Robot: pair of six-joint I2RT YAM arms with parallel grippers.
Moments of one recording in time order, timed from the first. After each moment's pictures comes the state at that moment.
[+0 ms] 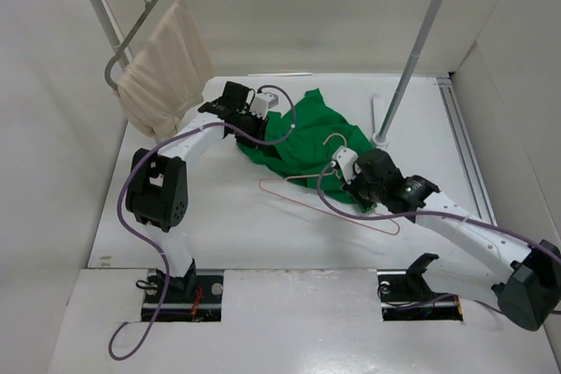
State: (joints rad) left arm -0.36 1.82 1.41 -0.58 0.39 0.14; right arm 0.67 1.07 0.77 -0.55 0.02 -0.24
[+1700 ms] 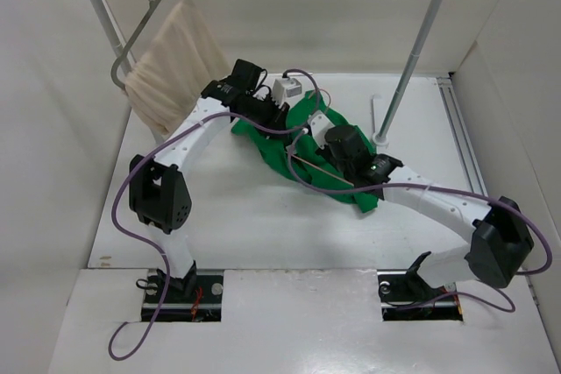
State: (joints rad) left arm -0.44 1.82 1.70 -0.85 0.68 0.34; right arm 0.76 1.37 1.00 -0.23 0.45 -0.33
